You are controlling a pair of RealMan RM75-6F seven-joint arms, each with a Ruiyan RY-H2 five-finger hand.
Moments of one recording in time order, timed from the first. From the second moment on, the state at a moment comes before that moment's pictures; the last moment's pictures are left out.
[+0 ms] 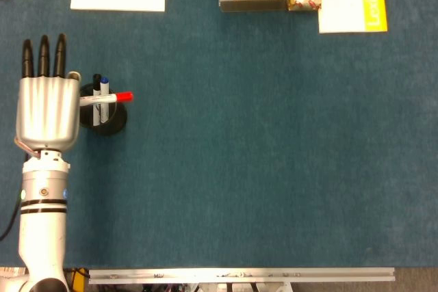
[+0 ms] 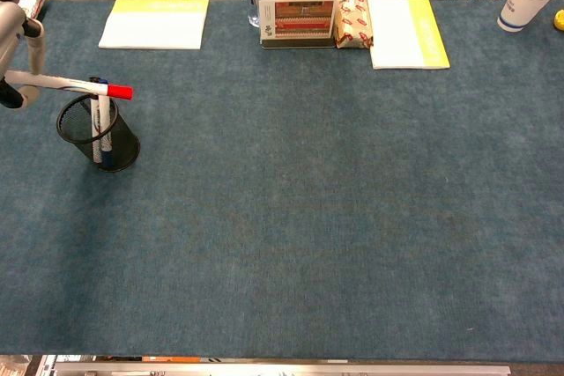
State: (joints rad) left arm -0.52 -1.37 -0.08 -2.17 0.97 1.72 1.28; right arm 0.11 -1.03 0.08 -1.63 -1.52 1.48 0.16
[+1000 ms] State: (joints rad) left arm -0.49 -1.27 -0.01 -2.02 0.94 1.67 1.35; right arm 0.11 -1.03 0.08 -1.63 -1.52 1.47 0.15
